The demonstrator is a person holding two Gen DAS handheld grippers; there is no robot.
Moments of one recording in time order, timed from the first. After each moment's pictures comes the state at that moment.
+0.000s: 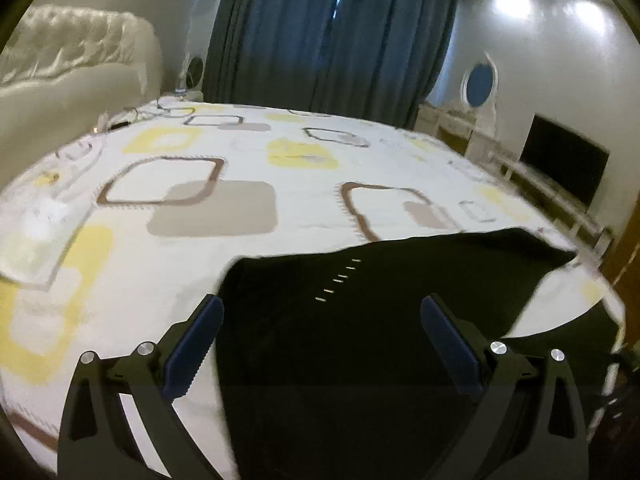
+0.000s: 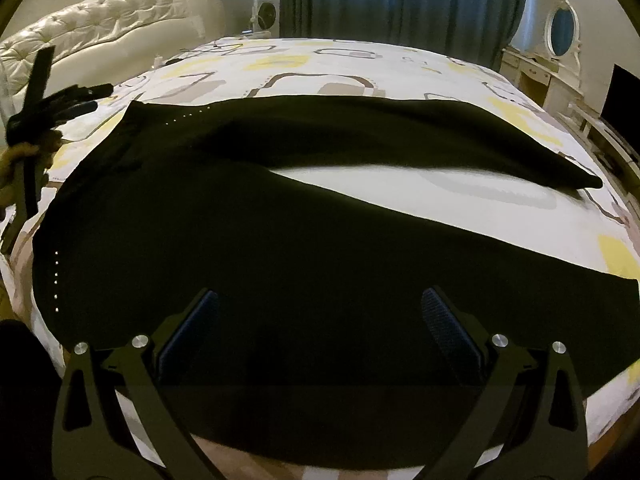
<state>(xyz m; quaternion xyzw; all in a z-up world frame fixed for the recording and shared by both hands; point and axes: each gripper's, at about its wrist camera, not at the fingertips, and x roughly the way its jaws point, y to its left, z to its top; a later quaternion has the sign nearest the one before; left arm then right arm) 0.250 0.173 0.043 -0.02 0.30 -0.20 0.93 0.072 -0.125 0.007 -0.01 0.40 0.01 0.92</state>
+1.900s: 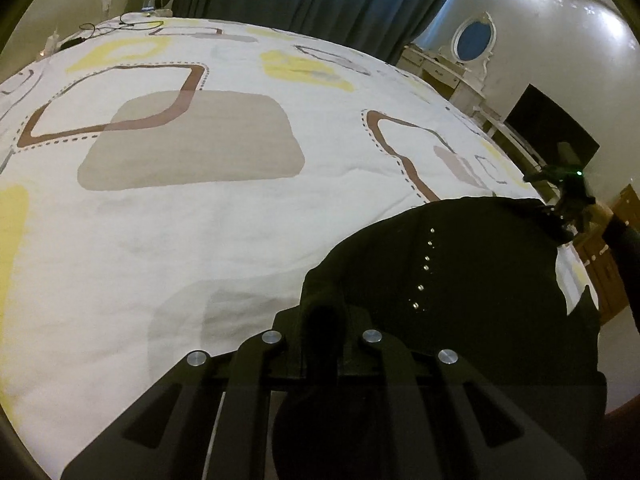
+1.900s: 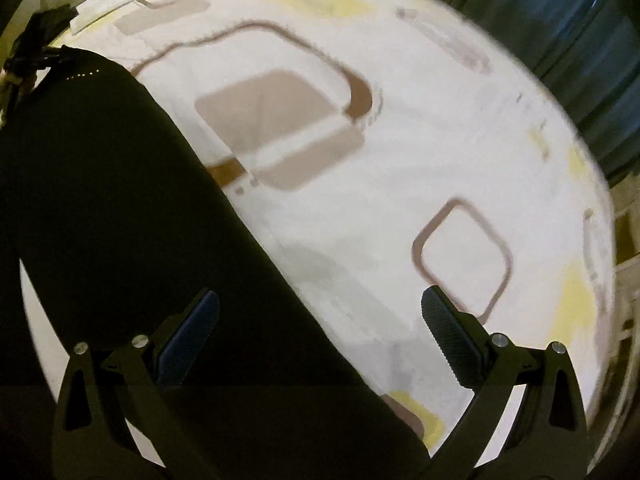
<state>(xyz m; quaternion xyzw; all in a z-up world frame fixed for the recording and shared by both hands) 0.373 0.199 -0.039 -0.06 0.43 -0.28 0.85 0.447 -0.300 0.016 -0.23 0.53 0.22 0.78</state>
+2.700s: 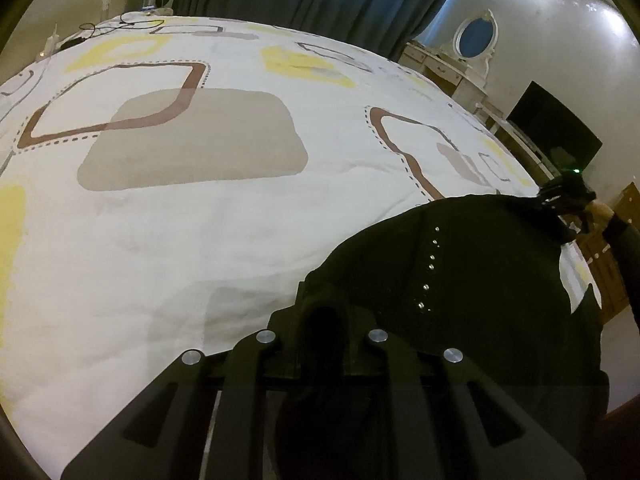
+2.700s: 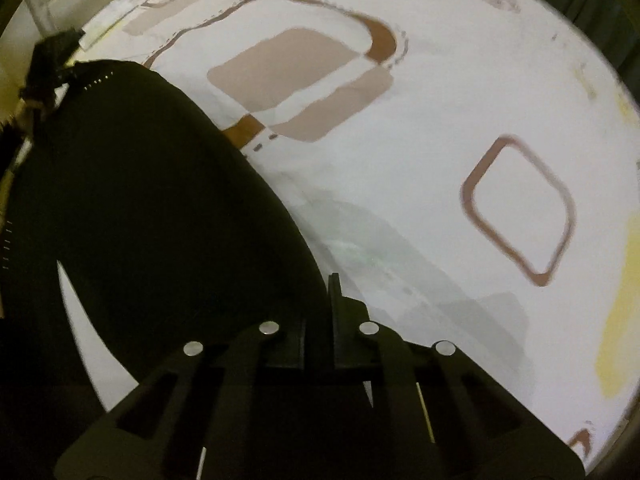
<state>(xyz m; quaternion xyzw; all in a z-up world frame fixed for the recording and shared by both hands) 0.372 0.199 -0.039 -0.05 0.44 -0.28 0.85 0.429 -0.321 0.019 -0.19 0.56 0.24 0.77</state>
